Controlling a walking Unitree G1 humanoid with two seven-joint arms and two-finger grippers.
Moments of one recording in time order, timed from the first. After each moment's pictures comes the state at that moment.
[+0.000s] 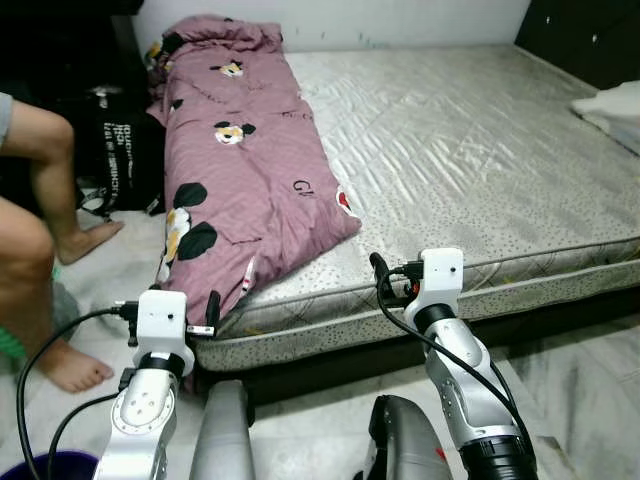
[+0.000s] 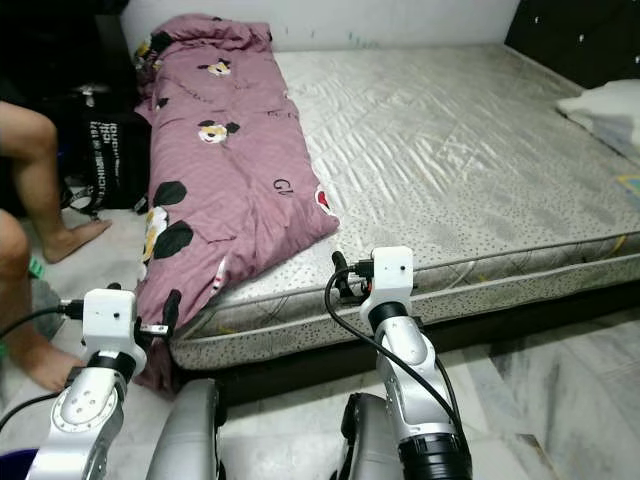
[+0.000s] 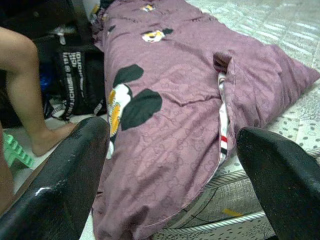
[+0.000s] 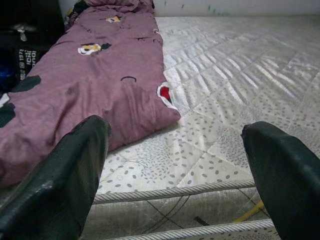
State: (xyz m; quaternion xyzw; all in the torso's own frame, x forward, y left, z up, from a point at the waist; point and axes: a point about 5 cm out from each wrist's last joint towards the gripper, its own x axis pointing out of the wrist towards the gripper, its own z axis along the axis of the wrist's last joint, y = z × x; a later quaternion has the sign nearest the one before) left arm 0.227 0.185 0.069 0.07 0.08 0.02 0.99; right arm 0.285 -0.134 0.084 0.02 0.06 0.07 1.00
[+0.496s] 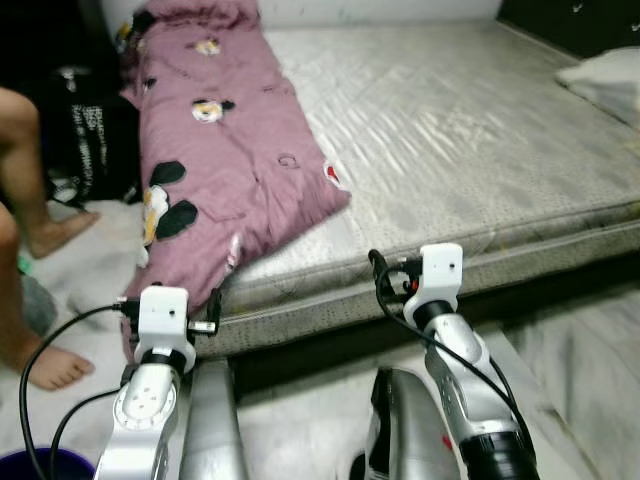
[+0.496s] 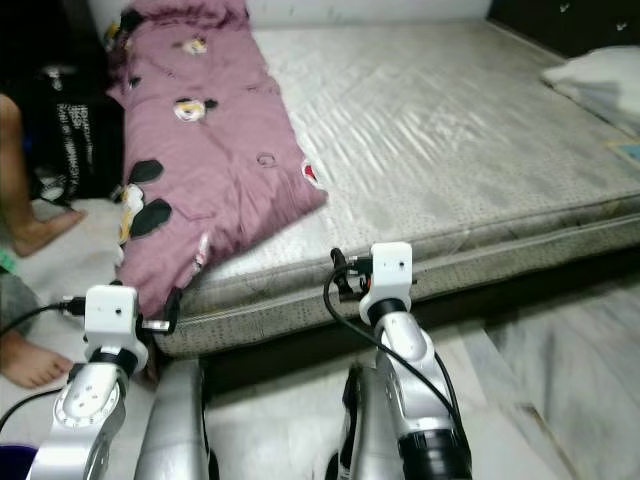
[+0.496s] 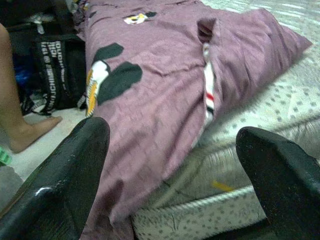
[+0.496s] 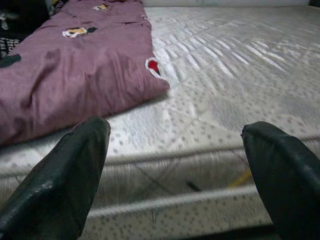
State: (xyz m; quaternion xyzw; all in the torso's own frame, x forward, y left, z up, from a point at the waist) left arm 0.230 0.185 0.070 0.07 0.08 0.02 0.99; right arm 0.288 -0.132 0.086 0.02 0.05 0.08 1.00
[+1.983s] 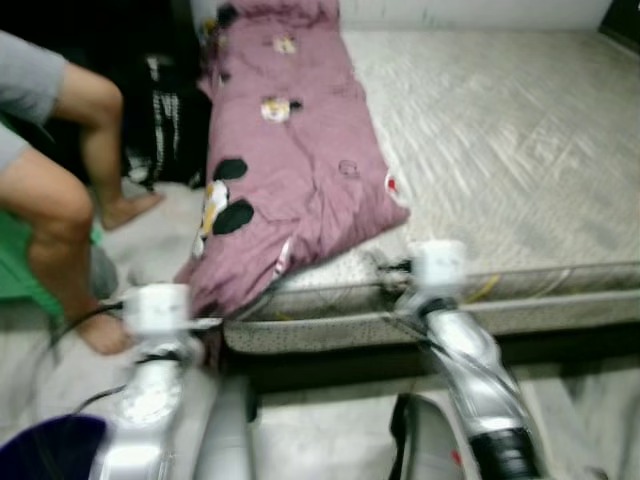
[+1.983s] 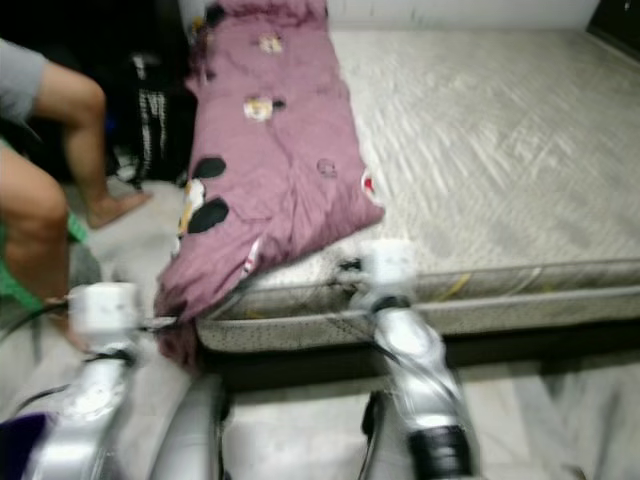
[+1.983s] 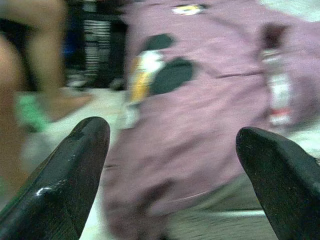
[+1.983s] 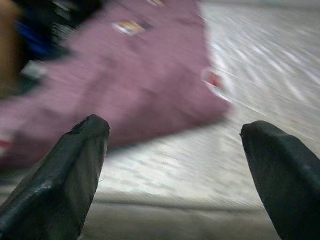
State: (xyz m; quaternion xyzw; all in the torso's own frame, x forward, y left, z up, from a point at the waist) left arm 0.235 0.173 0.070 0.03 0.08 0.00 1.00; right arm 0.287 -0.144 0.082 0.00 0.06 0.08 1.00
